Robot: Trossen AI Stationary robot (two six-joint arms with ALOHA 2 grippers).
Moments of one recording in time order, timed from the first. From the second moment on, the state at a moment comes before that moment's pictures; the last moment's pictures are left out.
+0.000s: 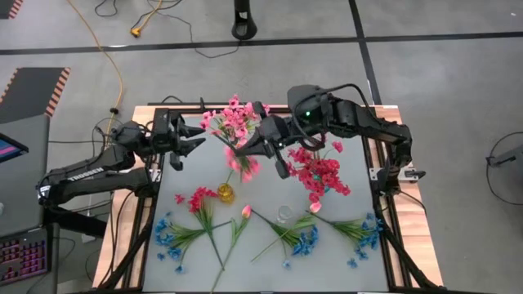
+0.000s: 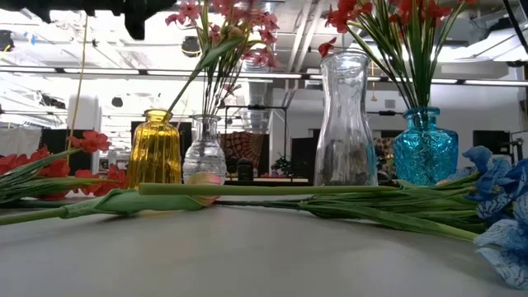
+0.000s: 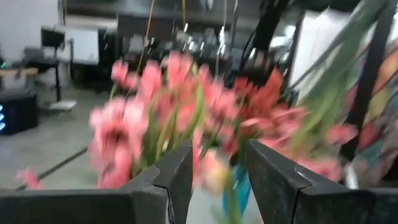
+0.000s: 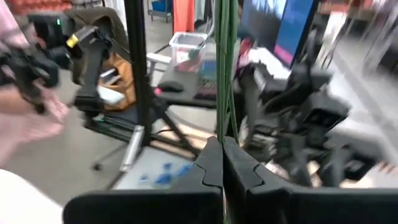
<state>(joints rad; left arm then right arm) 0.41 0.54 0.54 0.19 0.25 -0.17 0.01 1.86 2.36 -0.70 -0.31 -0.22</state>
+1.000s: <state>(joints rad) 0.41 0.54 0.54 0.54 0.45 -1.03 0.04 1.89 2.33 -0.58 -0.22 -1.49</state>
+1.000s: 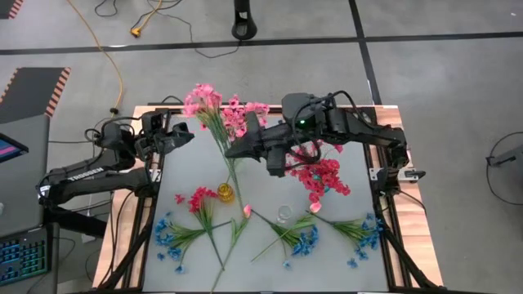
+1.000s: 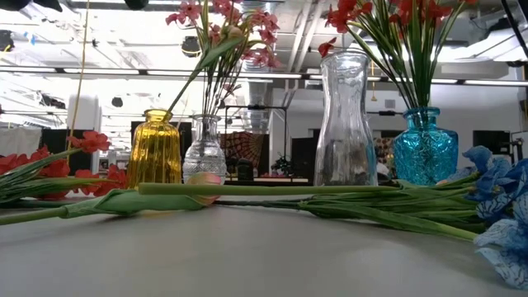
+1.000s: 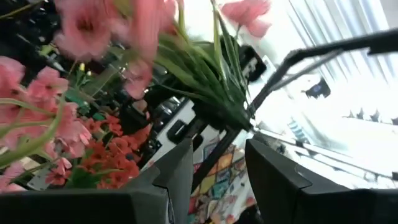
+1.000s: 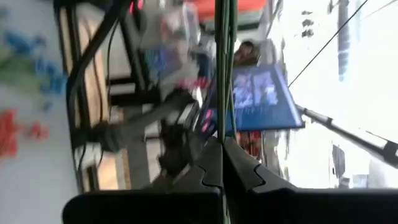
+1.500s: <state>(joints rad) 0.30 0.68 0.54 0.64 0.23 -1.02 0.04 1.99 2.33 -0.54 -0.10 -1.77</state>
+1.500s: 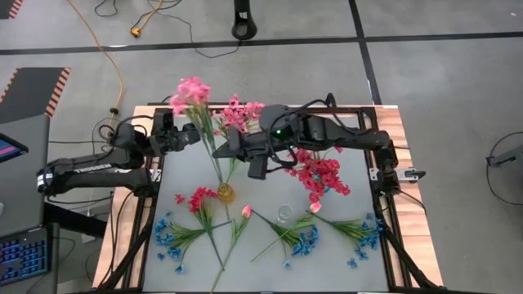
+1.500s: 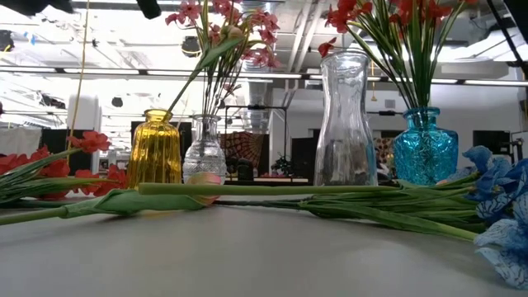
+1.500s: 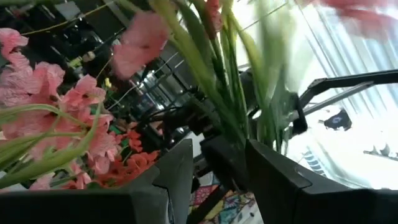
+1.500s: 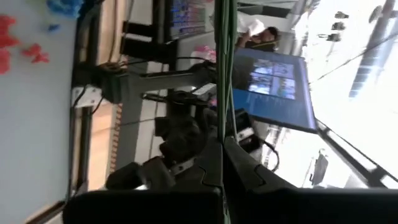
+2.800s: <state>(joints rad) 0.16 0.89 0.64 0.83 0.16 -0.83 0.04 2.00 2.33 -0.52 0.00 -1.86</state>
